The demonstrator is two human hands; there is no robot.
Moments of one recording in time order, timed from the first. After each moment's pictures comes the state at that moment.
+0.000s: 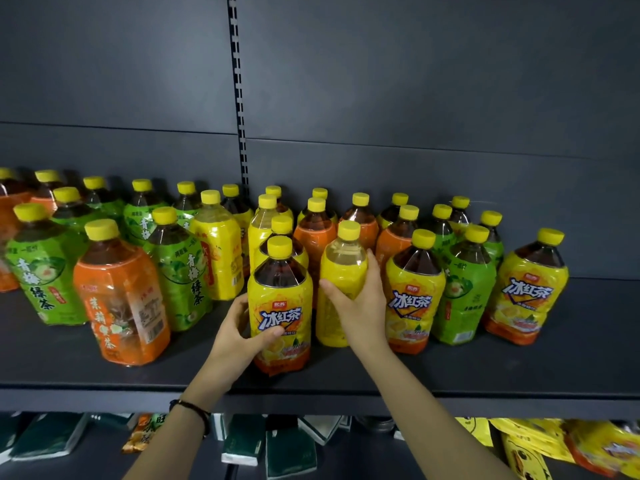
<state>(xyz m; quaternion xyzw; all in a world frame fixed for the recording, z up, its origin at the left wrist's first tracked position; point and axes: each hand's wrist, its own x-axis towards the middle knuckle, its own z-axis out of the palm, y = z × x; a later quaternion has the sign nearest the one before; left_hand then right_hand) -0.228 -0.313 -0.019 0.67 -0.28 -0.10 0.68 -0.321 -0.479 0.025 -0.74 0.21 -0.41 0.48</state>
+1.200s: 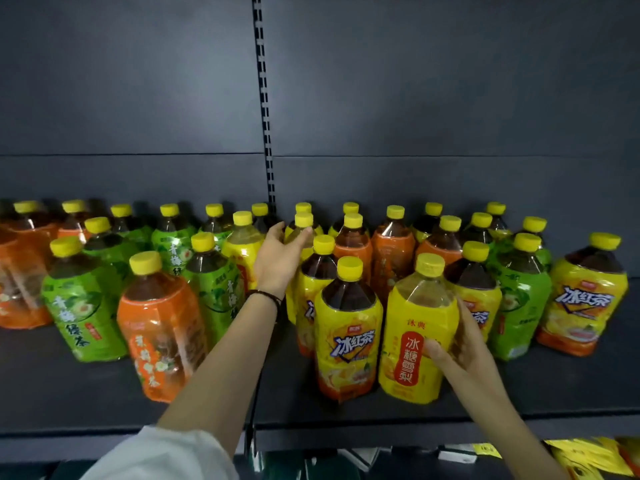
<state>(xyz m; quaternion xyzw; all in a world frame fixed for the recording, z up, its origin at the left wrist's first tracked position) -0.118 -0.378 0.083 0.76 -0.21 -0.01 0.61 -0.387 -0.500 -0.010 -0.71 0.15 -0.37 0.58</state>
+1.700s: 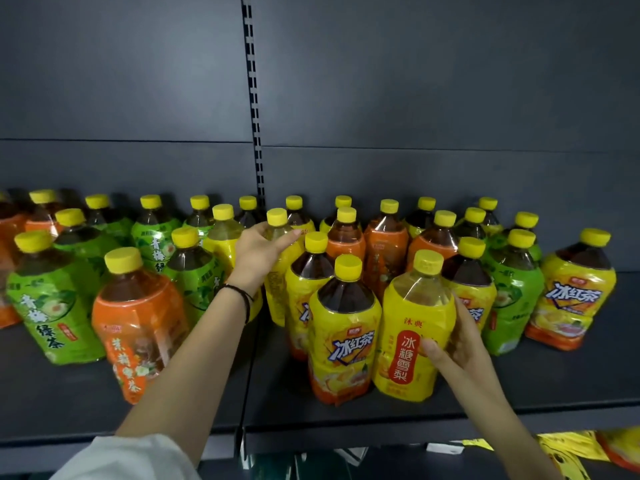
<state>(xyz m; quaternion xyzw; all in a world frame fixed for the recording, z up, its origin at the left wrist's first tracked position) -0.109 -0.365 0.093 0.79 -0.21 -0.02 0.58 -0.389 -0.493 -0.002 -0.70 0.16 -0.38 0.59</state>
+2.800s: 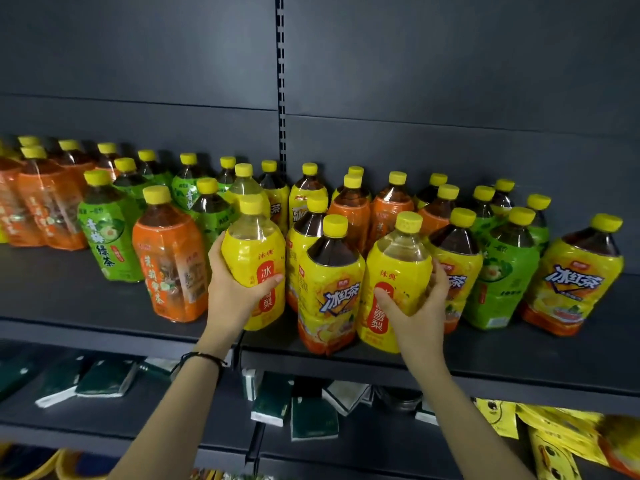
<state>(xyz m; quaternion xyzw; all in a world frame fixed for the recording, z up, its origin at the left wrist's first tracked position) -0.211 -0.272 -0.001 0.74 -0.21 0.10 0.63 -0.377 -0.475 -0.004 -0.72 0.19 -0.41 0.53</state>
